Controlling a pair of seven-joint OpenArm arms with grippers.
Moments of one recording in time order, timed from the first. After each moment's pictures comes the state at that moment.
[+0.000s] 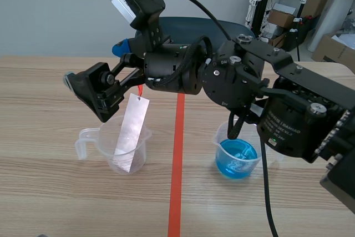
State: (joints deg) left arm 49.1 -19.9 -1.3 76.3 -3.6 -11.9 -63.7; right arm 21.5 13.5 -42.6 82.1 29.4 29.8 -6.5
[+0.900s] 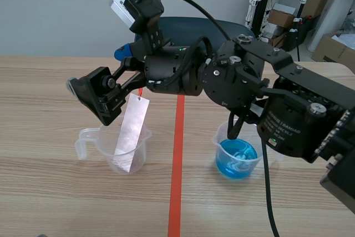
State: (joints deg) left arm 49.1 -19.9 -1.3 76.3 -3.6 -11.9 -63.7; right arm 21.5 13.5 -42.6 82.1 29.4 29.6 -8.9
